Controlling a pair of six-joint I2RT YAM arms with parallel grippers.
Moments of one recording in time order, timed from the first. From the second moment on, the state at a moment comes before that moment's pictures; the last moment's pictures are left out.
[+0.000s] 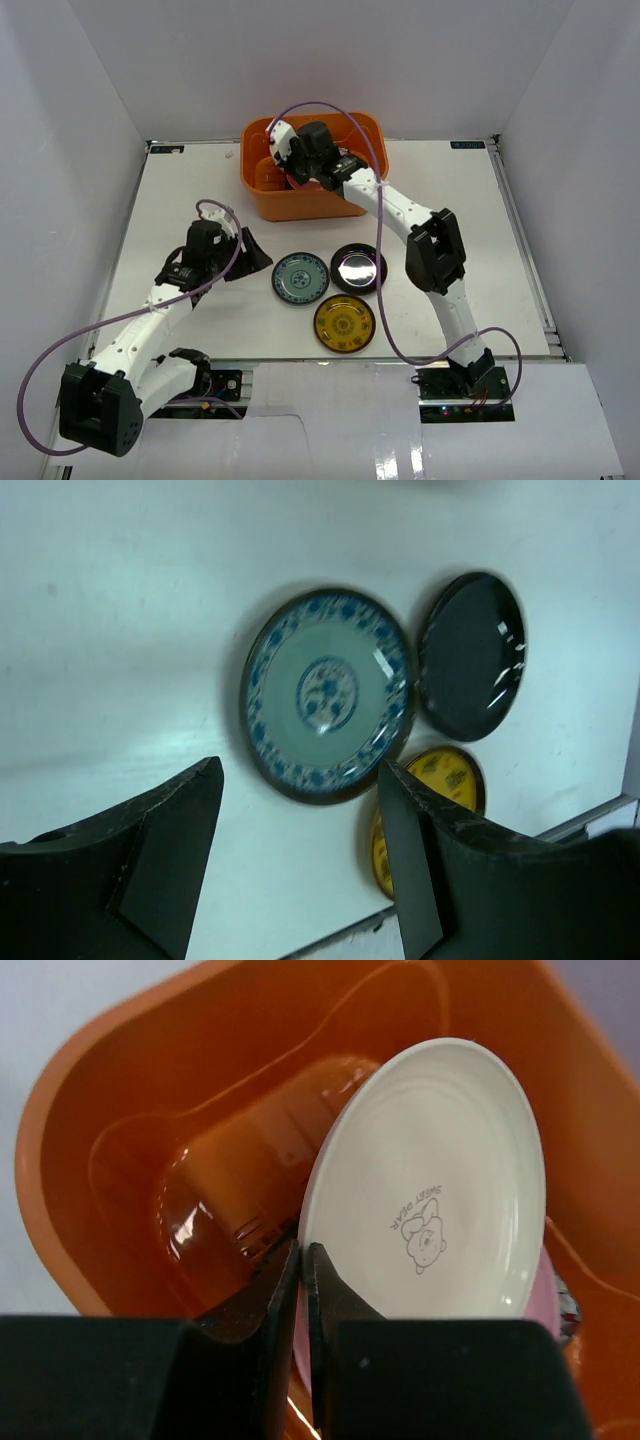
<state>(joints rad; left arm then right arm) -0.29 1.00 0.70 -0.33 0.22 -0.58 0.70 2.20 2.10 -0.32 -0.14 -0.34</state>
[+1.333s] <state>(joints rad) -0.41 0.95 0.67 -0.22 0.11 -0.72 0.23 1.26 0.27 0.40 -0.34 0.62</state>
